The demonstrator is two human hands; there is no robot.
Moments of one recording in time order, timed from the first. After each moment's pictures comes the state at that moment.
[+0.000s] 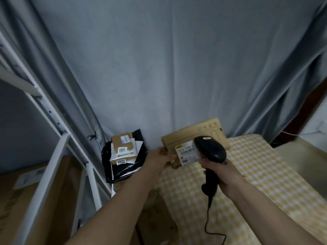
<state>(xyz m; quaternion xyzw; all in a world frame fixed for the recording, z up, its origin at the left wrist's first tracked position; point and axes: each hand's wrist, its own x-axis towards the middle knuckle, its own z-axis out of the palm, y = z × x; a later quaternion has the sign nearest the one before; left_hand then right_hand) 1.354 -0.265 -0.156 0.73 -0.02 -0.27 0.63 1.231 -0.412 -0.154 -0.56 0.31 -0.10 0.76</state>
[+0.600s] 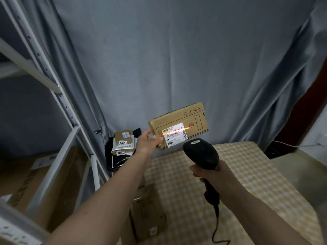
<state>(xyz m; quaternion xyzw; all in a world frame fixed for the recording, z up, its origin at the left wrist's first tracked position) 1.295 -0.269 -0.115 0.70 -0.01 -0.09 0.71 1.124 -0.408 -0.120 -0.70 0.20 -0.10 0.68</state>
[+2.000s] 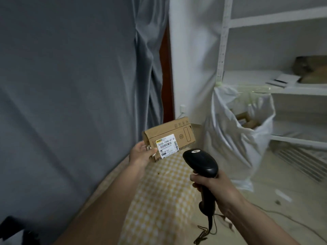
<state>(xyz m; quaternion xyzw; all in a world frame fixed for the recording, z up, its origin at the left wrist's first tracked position) 1.261 -0.488 -0.143 0.63 -0.27 -0.40 0.61 1.039 -0.450 -0.138 -0.44 0.48 -0.39 0.65</state>
